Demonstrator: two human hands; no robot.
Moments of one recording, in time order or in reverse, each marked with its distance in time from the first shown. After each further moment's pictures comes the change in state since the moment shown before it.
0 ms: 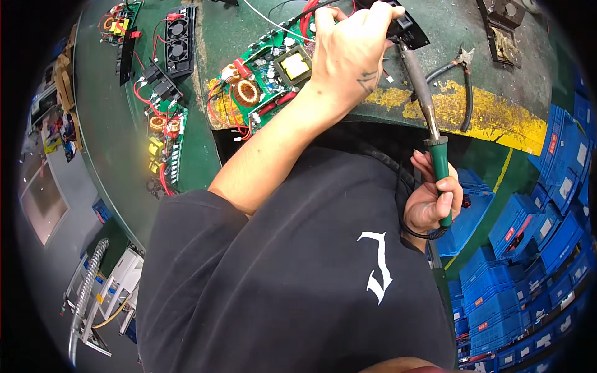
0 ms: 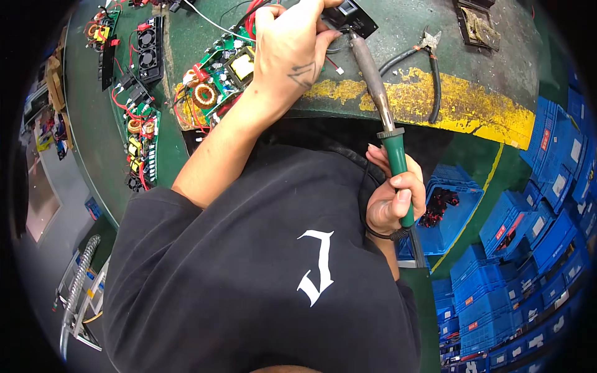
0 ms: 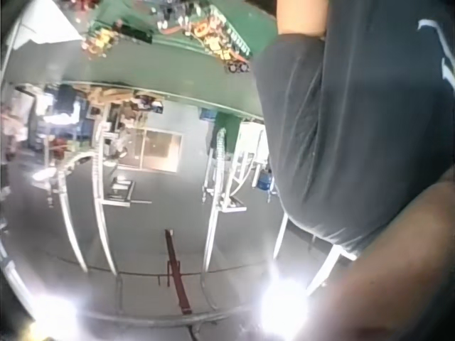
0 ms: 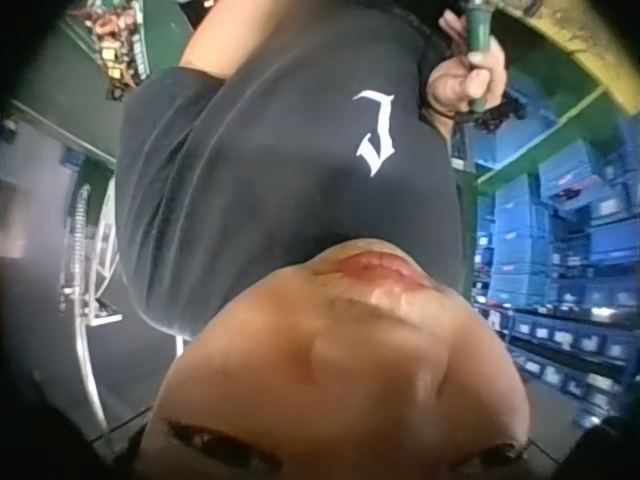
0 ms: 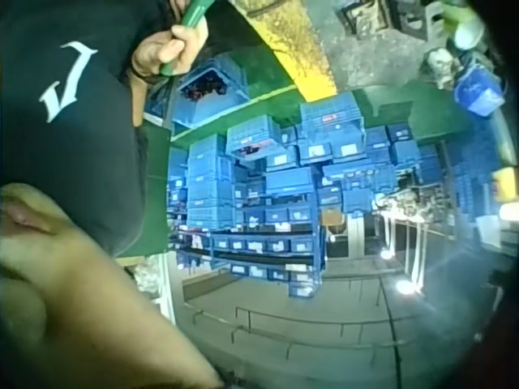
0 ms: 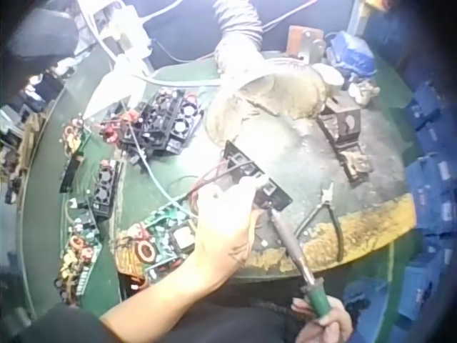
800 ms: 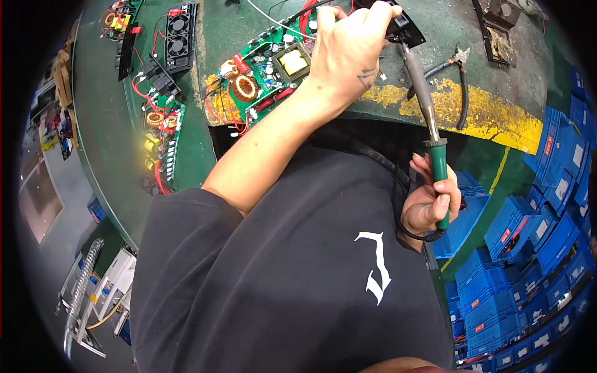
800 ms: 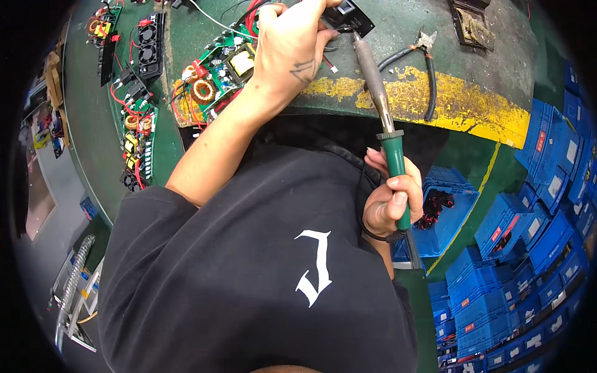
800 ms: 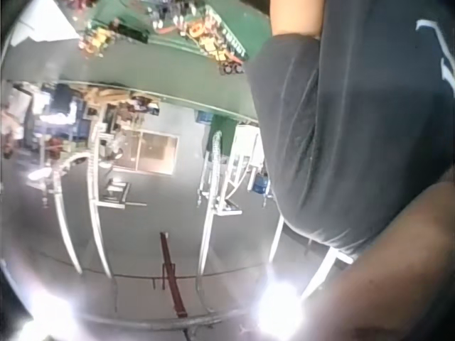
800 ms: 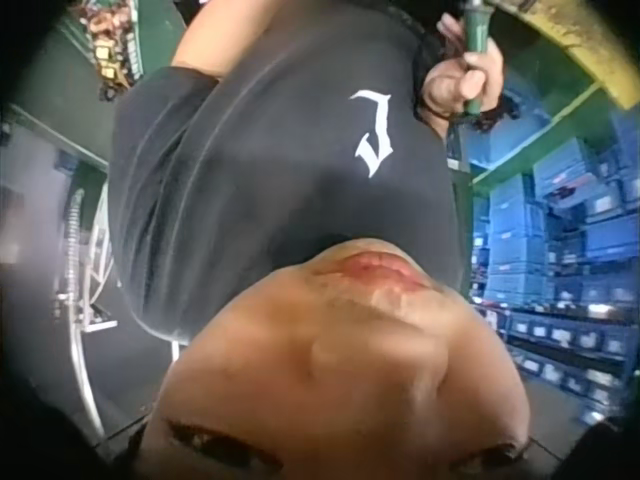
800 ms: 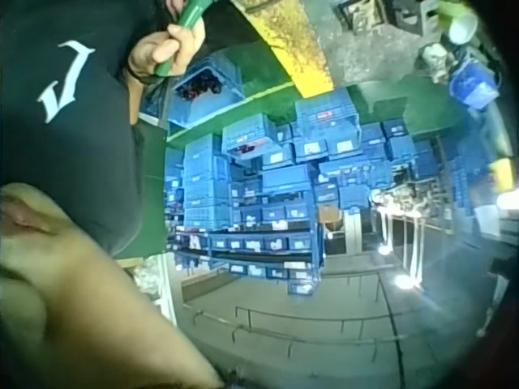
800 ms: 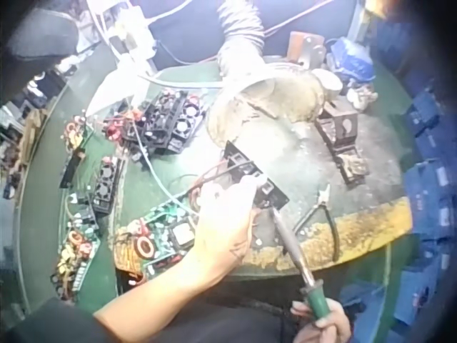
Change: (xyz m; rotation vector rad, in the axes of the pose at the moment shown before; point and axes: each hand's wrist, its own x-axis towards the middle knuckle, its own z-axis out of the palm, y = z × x) left_hand -0.007 -0.012 0.017 0.093 0.100 0.166; right_hand -0.001 -0.005 -0.004 -0.067 0.008 -0.073
